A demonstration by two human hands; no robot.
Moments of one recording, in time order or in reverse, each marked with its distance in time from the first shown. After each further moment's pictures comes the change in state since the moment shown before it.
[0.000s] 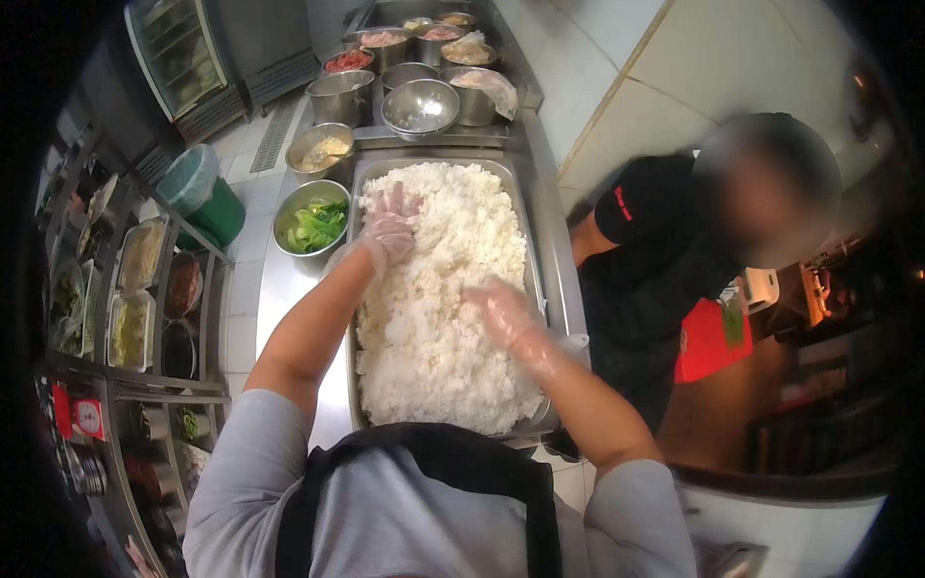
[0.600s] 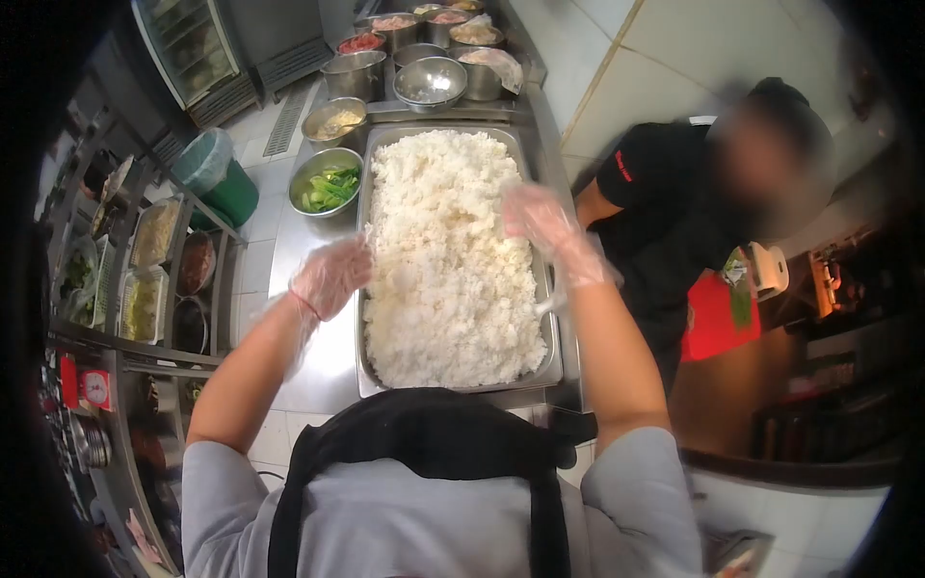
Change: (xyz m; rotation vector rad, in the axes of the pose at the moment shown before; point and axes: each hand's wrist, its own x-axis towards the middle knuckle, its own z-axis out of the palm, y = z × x) left_hand -0.190 -0.019 -0.025 -2.127 -0.115 -0.446; right_hand 0.017 0.001 -0.073 0.659 -0.074 -0.172
